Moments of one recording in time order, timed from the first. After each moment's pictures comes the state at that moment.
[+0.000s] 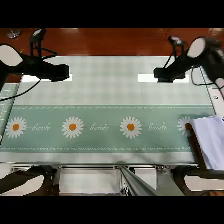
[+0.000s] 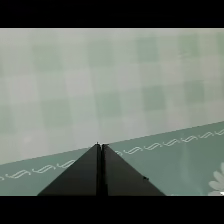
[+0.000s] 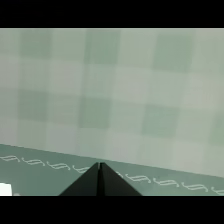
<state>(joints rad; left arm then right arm) -0.14 -1.28 1.28 1.25 -1.07 -1.55 0.15 -1.53 1.48 -1.45 1.25 1.66</state>
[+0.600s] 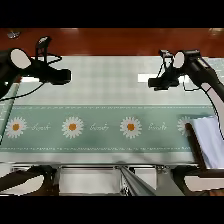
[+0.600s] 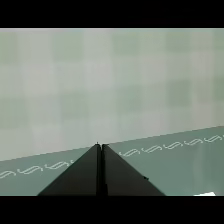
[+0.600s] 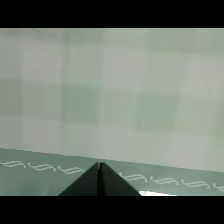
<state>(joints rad) -0.14 -1.33 1.28 1.31 -1.07 -1.58 0.20 -1.56 1.42 -1.52 1.22 1.71</state>
